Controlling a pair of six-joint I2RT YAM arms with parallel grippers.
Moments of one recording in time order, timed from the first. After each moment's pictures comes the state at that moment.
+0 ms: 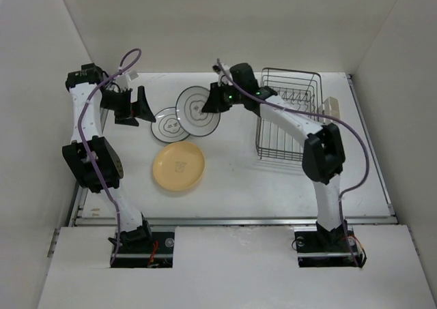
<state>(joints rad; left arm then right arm) 0.27 1.88 1.90 -1.44 0.73 0.35 0.58 2.03 1.87 -0.31 -0.42 0.32</state>
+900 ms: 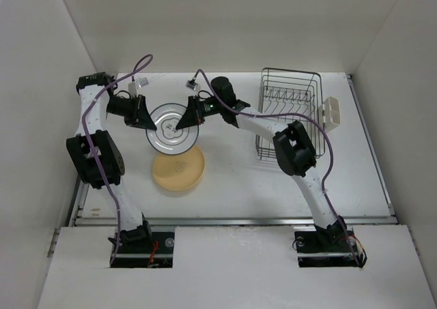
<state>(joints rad) 0.23 1.91 1.81 -1.46 0.85 0.51 0.67 2.41 2.02 0.15 -1.03 0.77</state>
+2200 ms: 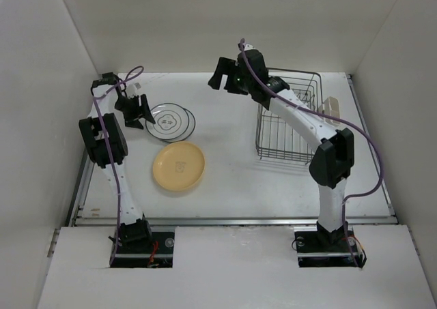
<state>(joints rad) 0.24 2.30 2.01 -1.11 0.54 0.04 0.58 2.02 1.98 -0.39 -0.01 0.61</state>
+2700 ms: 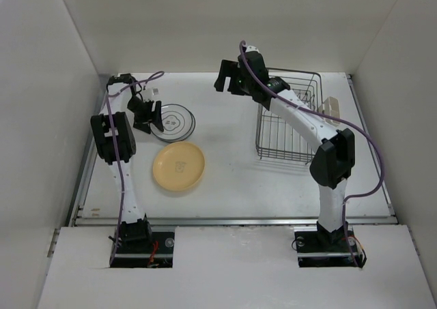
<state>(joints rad) 0.15 2.35 2.06 -1.24 0.44 0.23 0.58 2.00 1.97 -0.44 0.11 0.54</state>
